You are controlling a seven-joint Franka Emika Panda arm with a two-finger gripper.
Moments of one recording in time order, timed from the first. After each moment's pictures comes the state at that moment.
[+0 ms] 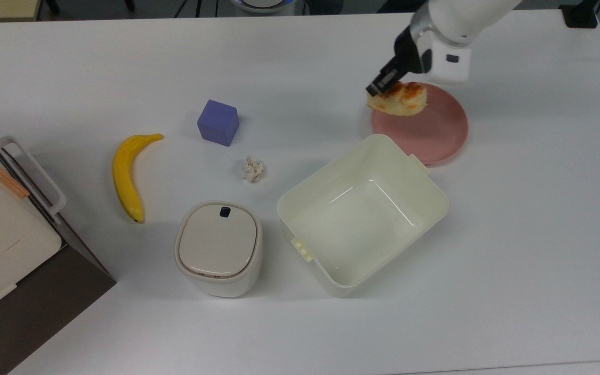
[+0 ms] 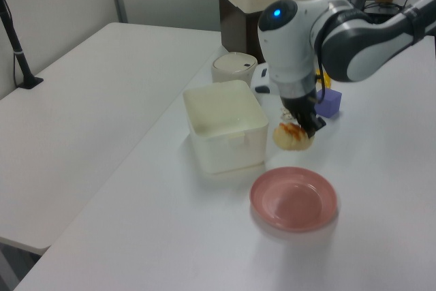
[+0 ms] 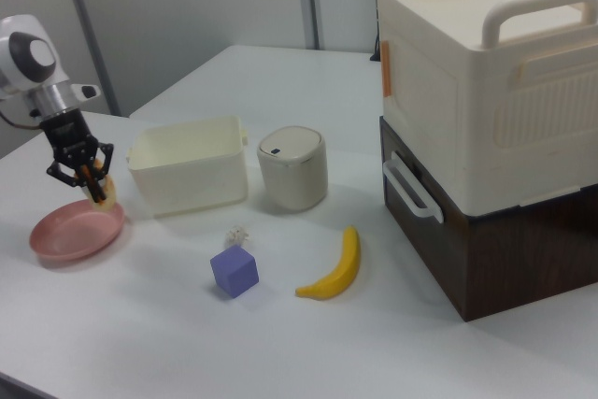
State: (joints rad) arm 0.28 0.34 0.28 -1.61 -0.33 1.62 -0.24
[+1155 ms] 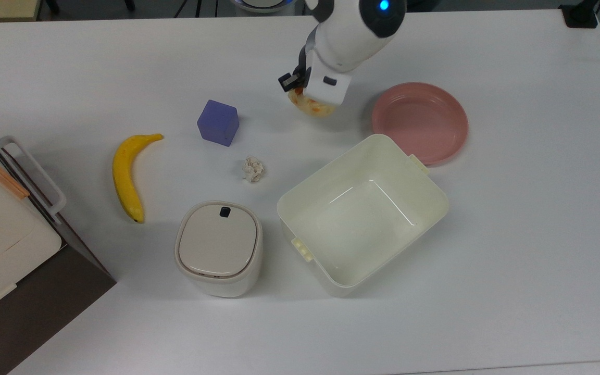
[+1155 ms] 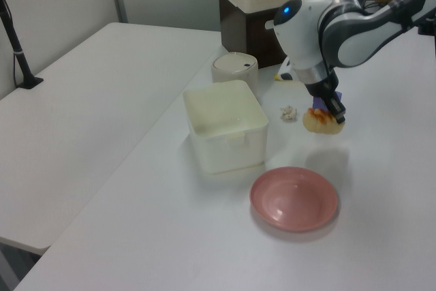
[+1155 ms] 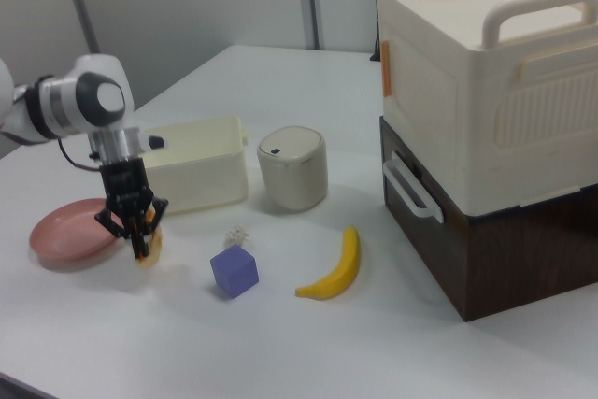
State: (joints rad) arm 0.03 0.23 0.28 -1.90 -0.26 1.68 -0.22
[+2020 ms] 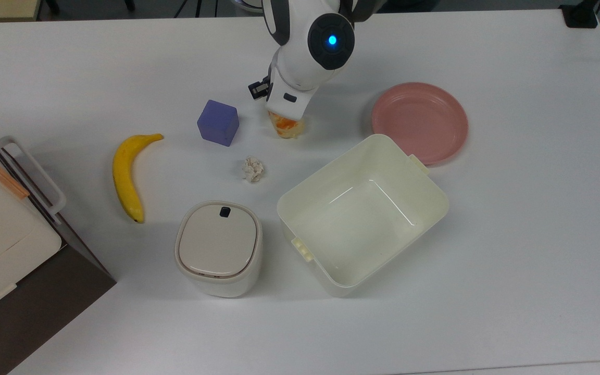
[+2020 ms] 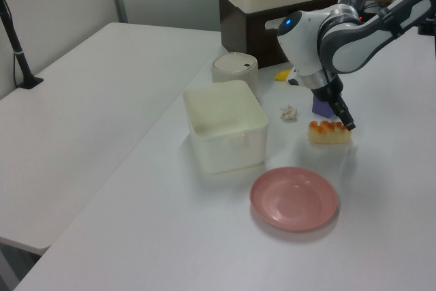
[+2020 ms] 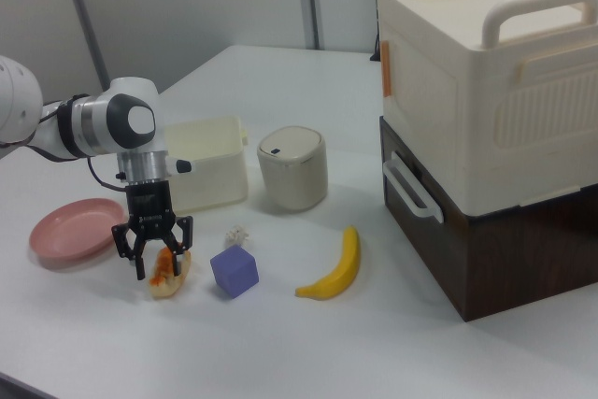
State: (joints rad) arm -0.07 0.26 0.28 -1.95 -0.26 1.70 -0.20
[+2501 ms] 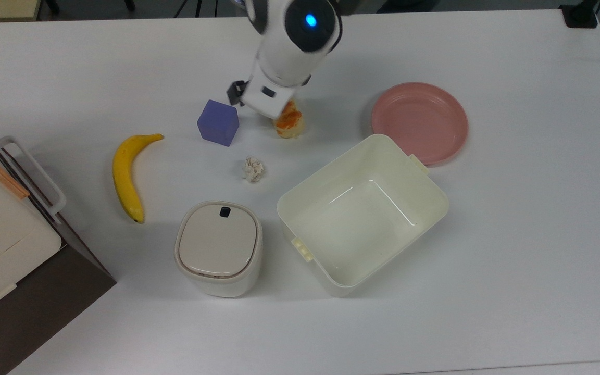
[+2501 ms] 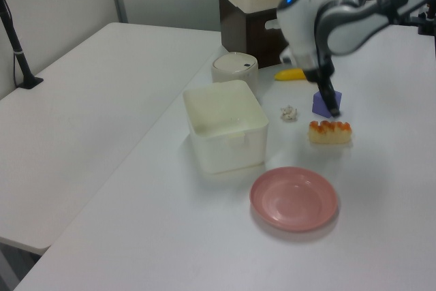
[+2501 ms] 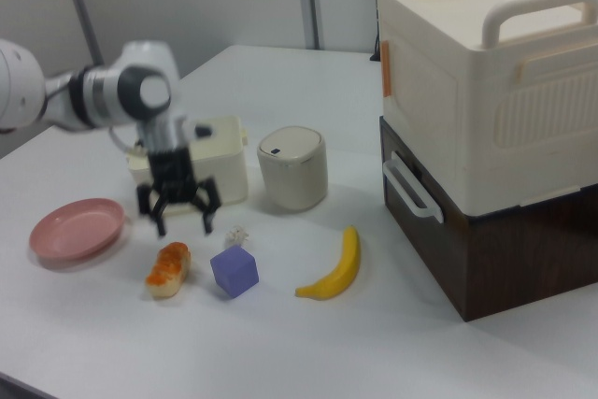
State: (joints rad) arm -0.13 0.23 0.28 -1.85 -0.25 1.75 -0.10
